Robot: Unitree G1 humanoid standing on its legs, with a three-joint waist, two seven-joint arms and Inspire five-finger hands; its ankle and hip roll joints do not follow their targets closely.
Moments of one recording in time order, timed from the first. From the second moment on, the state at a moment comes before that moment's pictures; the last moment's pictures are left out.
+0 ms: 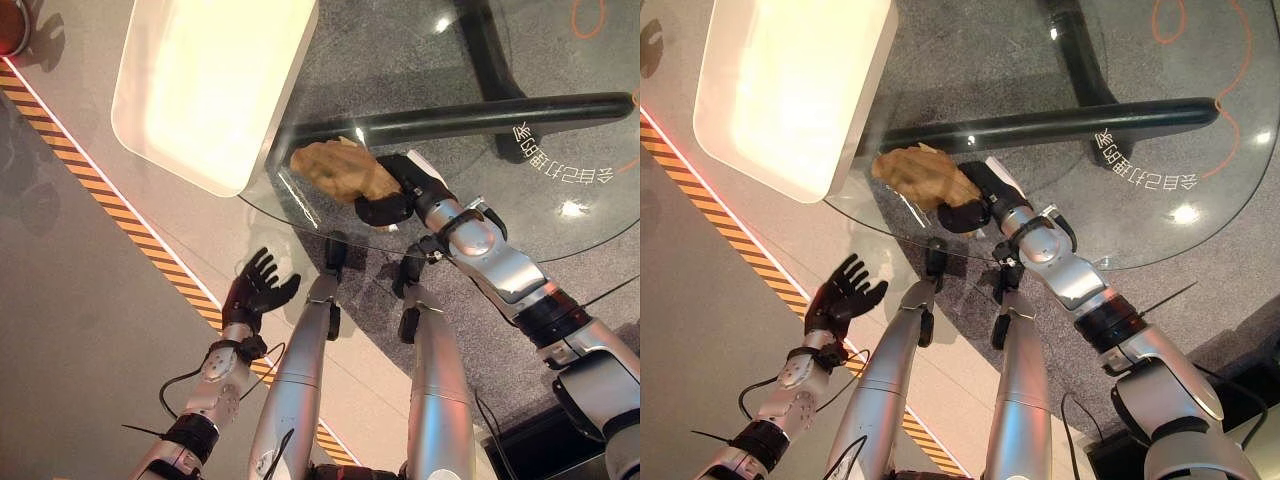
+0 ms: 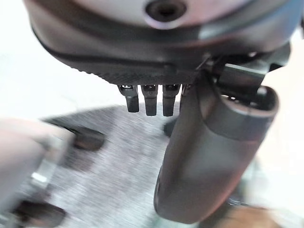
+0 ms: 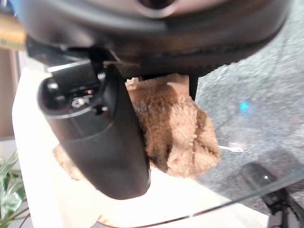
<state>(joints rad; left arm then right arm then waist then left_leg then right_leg) -0.21 0.39 -0.36 0.42 -0.88 -0.36 0.08 -0.74 -0.70 0.54 0.19 0.36 0.23 -0.05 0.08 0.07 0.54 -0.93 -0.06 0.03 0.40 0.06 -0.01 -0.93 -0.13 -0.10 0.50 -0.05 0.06</state>
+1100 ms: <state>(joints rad) -0.14 0.39 -0.42 0.07 -1.44 -0.26 -0.49 -0.42 -0.67 0.36 -0.11 0.64 -0.08 0.13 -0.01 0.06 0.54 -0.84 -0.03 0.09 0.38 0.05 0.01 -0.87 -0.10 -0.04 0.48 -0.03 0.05</state>
